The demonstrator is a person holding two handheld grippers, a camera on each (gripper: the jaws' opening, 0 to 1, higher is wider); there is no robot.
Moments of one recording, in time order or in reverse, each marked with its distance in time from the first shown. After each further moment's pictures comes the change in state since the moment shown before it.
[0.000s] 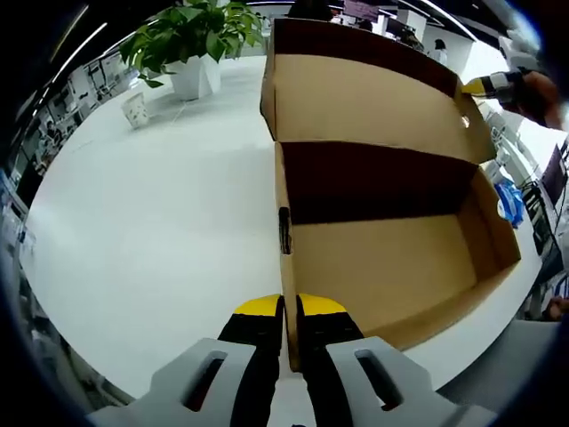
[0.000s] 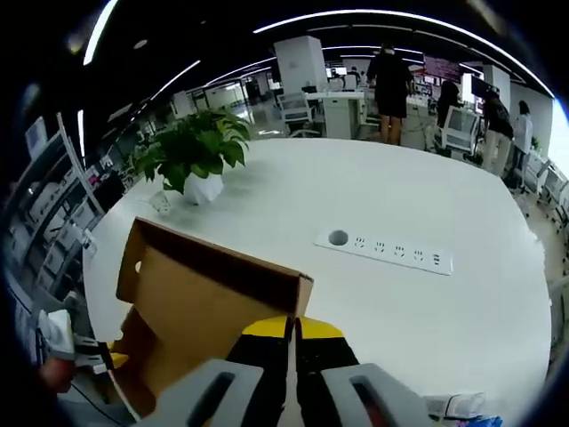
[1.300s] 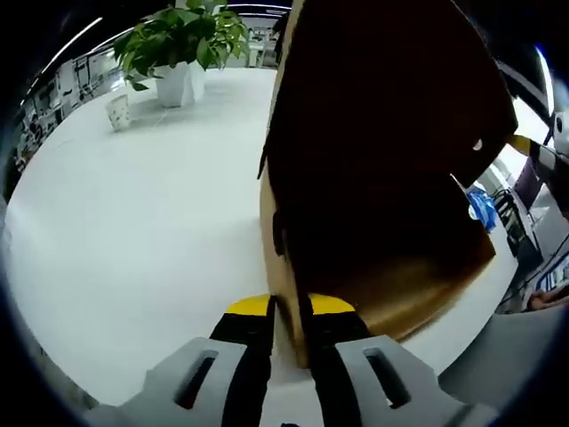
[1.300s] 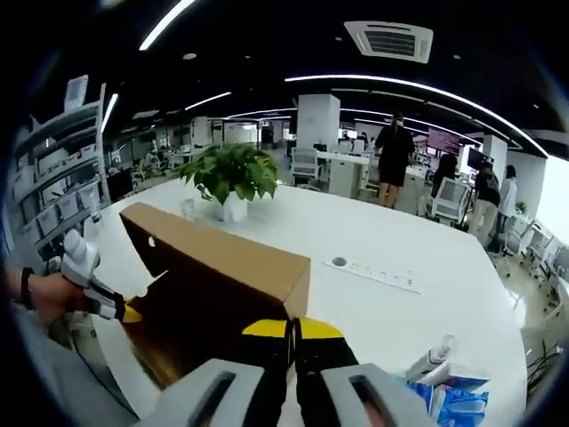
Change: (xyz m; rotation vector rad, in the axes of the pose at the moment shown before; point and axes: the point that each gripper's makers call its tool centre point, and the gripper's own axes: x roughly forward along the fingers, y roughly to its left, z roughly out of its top) left arm -0.006 -0.008 0.000 -0.007 -0.091 -0.187; right arm -0.101 0.060 -0.073 -0.199 -0.272 -0.081
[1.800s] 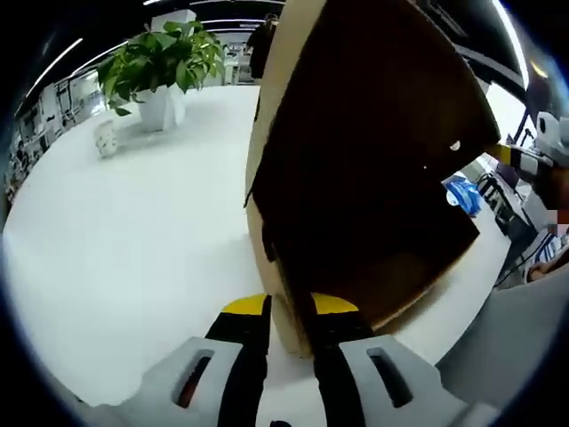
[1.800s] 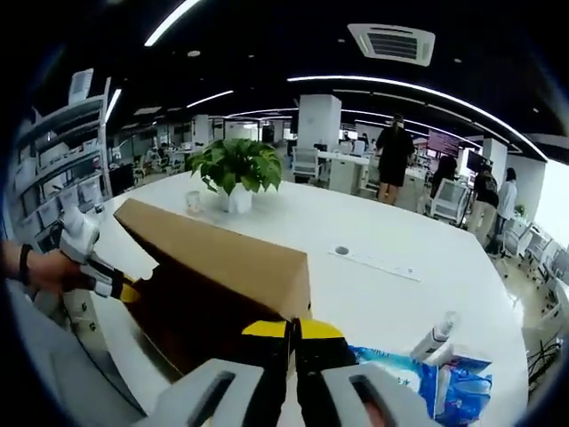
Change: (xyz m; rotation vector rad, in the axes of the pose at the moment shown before) left arm -0.020 -0.006 0.005 0.129 -0.065 -0.041; right arm -0.017 0.014 -0.029 -0.009 0.006 -0.003
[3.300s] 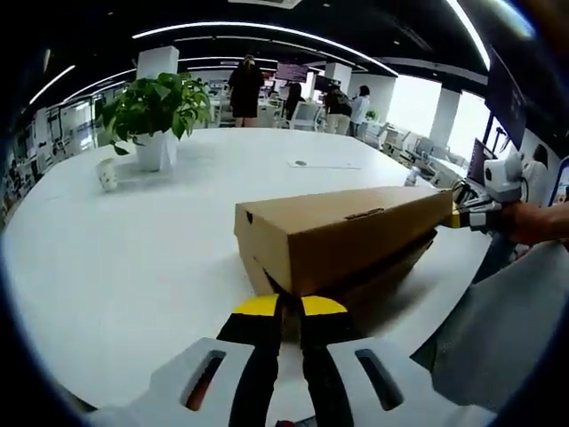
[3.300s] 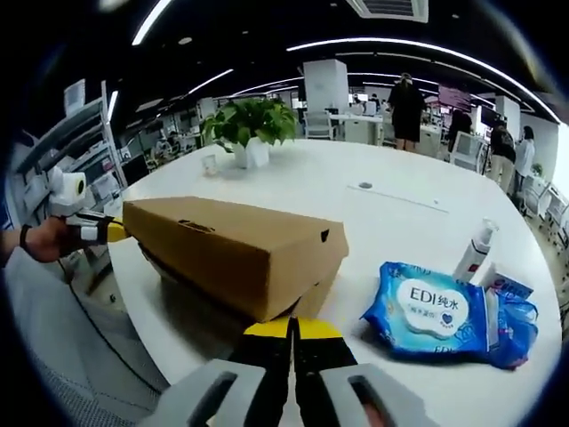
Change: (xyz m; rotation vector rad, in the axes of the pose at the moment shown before) left arm -0.048 -0.012 0.000 0.056 -0.171 -0.075; right arm -0.003 0.027 -0.101 0.102 0.161 0.122
